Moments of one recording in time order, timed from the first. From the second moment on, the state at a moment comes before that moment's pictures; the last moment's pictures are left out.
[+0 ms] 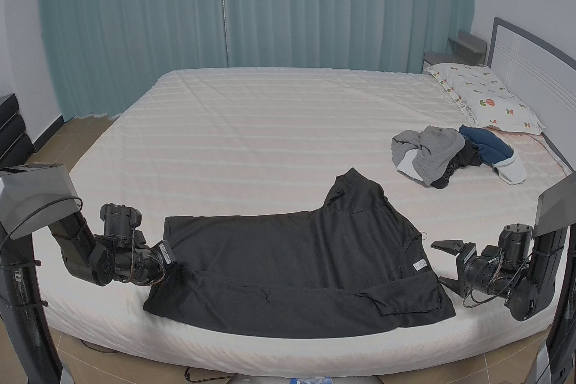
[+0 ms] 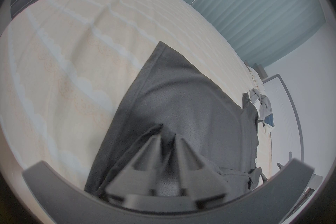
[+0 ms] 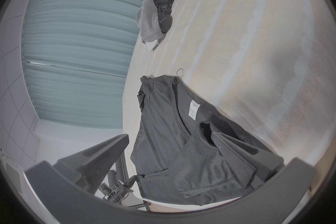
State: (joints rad) left arm -0.04 2.22 -0.67 -0.72 -0.26 -0.62; right arm 0.02 2.25 -0.19 -1.55 0.38 1.13
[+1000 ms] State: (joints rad) left arm -0.03 2.10 -0.58 -0.66 -0.20 -0.57; right arm 0.11 2.23 -0.25 -1.47 0.29 0.68
